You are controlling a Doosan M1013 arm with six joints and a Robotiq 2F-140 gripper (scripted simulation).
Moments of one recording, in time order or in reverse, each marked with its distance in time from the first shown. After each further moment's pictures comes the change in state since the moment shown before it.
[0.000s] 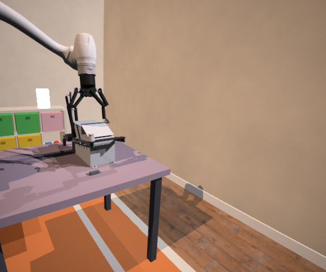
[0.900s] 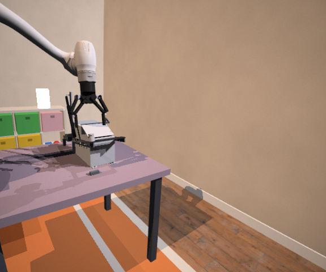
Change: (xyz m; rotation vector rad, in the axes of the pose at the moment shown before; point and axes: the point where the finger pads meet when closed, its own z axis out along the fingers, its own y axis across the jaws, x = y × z) arm 0.007 0.000 0.035 0.000 0.000 0.000
